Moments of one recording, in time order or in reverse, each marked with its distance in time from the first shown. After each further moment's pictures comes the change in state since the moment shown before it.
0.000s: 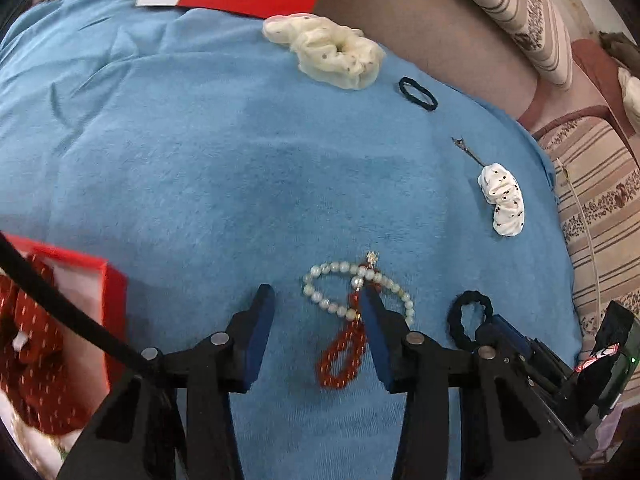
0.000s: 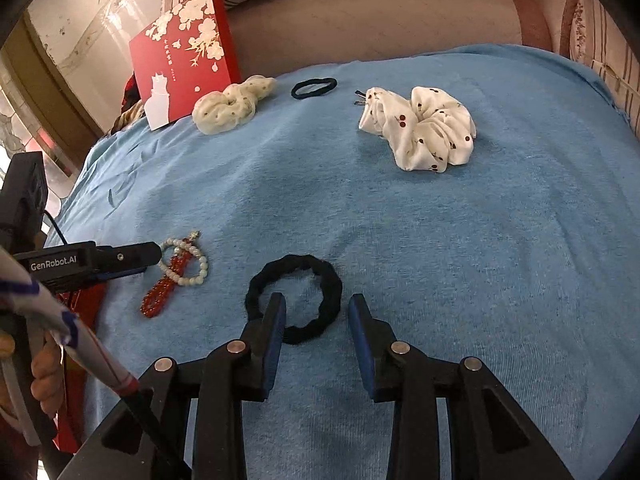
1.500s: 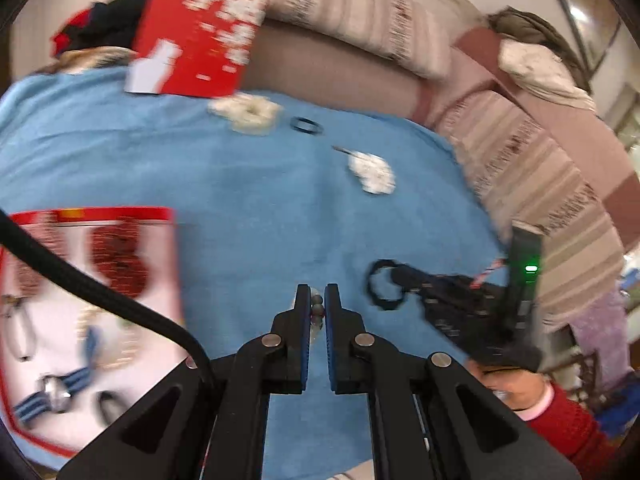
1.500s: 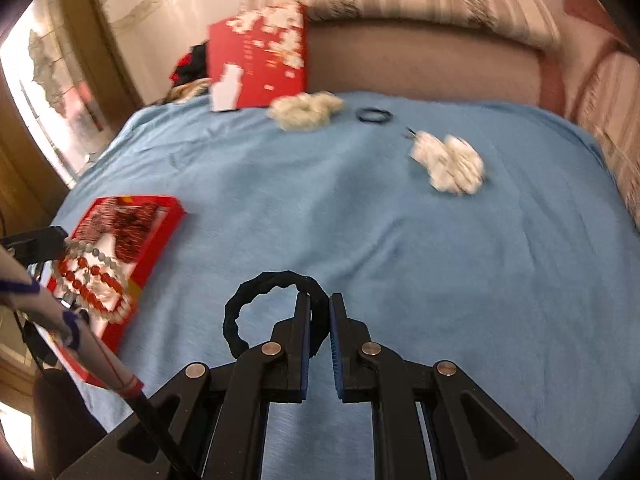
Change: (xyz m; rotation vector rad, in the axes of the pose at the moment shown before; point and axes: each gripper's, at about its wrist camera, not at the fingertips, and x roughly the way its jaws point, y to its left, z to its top) left arm -0.175 -0.044 -0.105 0.208 -0.133 -0.164; right arm -0.083 0.058 -0.040 -0.170 -0.033 -0.027
